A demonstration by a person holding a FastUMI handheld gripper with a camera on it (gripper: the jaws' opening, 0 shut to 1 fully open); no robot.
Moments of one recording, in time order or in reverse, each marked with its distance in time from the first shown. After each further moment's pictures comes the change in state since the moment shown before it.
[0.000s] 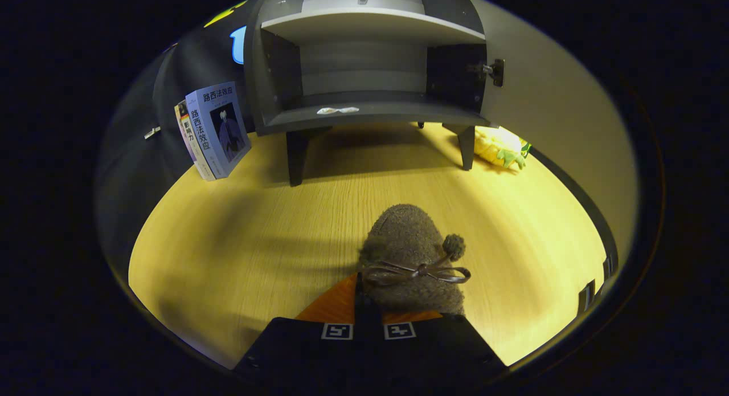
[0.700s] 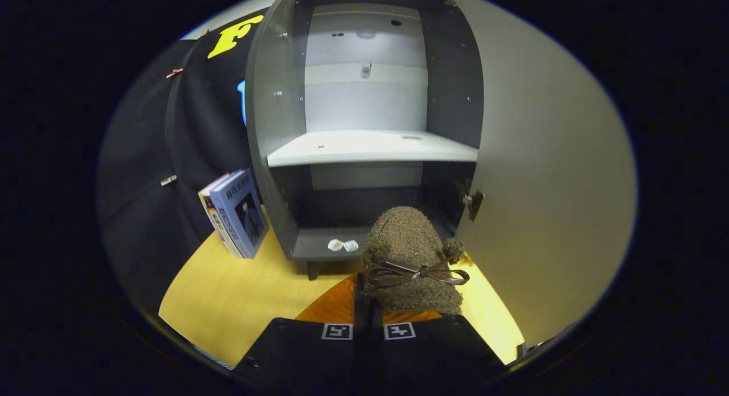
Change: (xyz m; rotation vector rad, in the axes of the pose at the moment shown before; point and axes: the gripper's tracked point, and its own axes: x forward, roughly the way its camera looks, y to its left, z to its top) arm -0.105 0.001 0.210 -0.024 -0.272 0.033
